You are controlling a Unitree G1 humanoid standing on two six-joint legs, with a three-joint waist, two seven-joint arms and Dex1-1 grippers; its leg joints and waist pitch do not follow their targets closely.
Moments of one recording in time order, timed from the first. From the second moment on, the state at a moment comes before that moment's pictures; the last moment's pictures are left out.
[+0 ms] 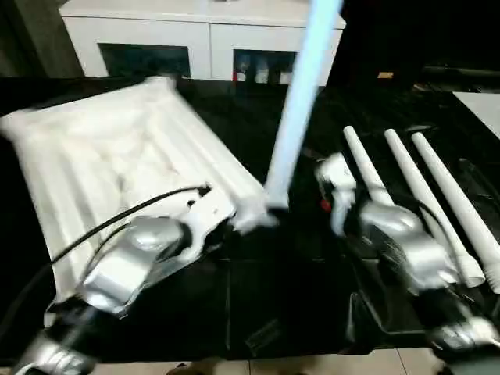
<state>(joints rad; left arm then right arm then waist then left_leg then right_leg) -0.37 0.50 -0.38 -0.03 -0.05 0.56 -0.86 -0.43 -0.40 0.21 0.27 0.27 0.28 0.93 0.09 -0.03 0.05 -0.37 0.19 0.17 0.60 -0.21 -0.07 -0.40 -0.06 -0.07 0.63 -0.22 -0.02</state>
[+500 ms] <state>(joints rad) -0.36 0.54 -0.40 -0.02 -0.06 0.47 -0.96 -0.38 -0.45 0.24 0.25 0.23 0.26 1.00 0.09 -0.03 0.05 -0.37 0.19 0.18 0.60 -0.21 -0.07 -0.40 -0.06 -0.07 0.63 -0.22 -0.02</state>
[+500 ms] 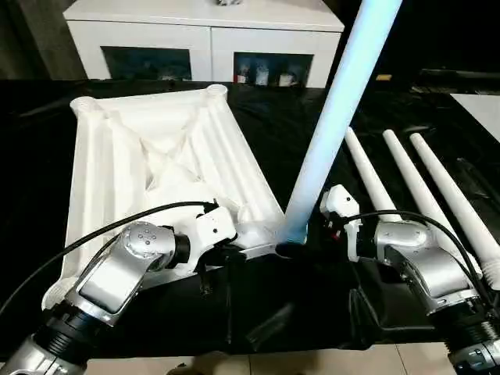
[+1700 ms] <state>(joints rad) -0.50 0.13 -0.32 0.22 0.06 0.72 -0.43 -0.69 0.03 0.04 0.81 0.12 0.18 0.13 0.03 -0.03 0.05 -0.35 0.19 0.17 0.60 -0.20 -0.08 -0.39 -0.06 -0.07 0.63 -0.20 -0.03</state>
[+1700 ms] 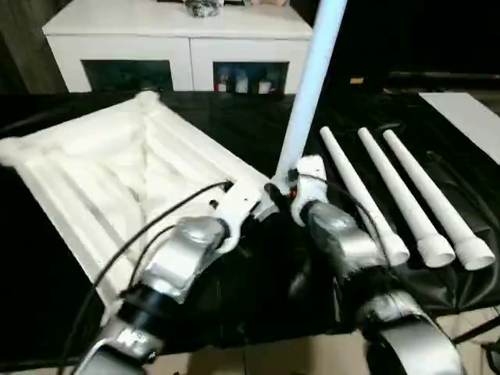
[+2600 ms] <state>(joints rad) -0.34 0.52 -0.38 -0.02 -0.04 0.50 -0.91 -0.42 -0.37 0.26 0.31 0.14 0.19 0.90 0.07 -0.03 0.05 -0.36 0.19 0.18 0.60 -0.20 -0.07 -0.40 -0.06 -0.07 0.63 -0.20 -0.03</state>
